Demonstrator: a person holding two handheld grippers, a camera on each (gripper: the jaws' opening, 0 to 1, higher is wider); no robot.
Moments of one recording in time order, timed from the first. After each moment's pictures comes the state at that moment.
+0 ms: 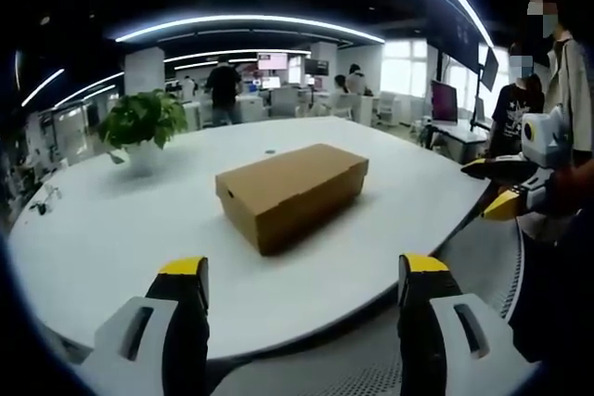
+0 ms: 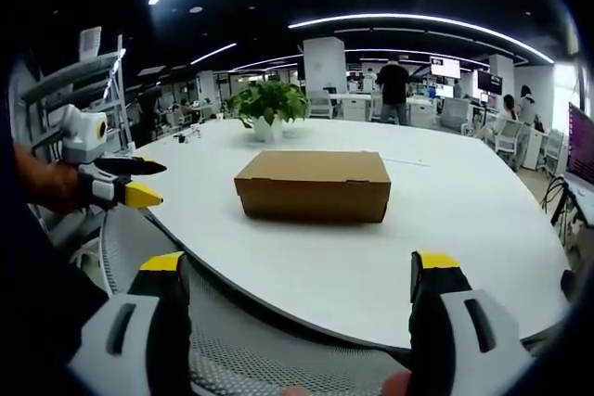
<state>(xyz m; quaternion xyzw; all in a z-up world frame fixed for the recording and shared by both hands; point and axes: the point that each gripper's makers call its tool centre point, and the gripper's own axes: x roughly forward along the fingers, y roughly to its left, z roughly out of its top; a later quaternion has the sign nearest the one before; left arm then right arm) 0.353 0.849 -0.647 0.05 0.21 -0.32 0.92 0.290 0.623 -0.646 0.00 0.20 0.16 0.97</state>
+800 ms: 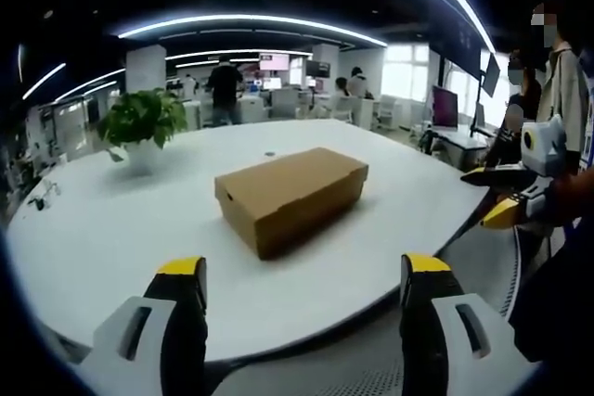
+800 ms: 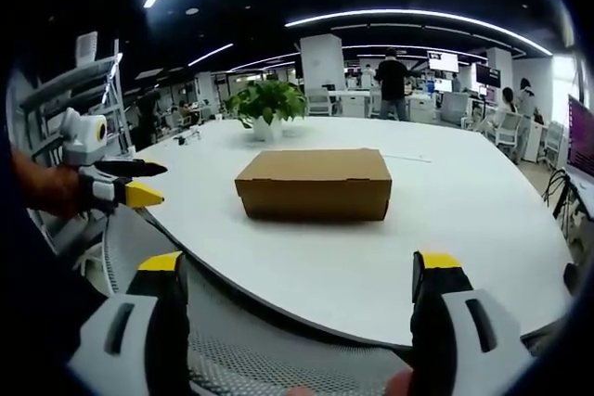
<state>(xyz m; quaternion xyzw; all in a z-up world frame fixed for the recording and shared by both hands) 0.358 0.847 -0.639 0.04 0.21 -0.32 0.92 0.292 0.624 -0.644 0.02 0.21 0.16 0.96</state>
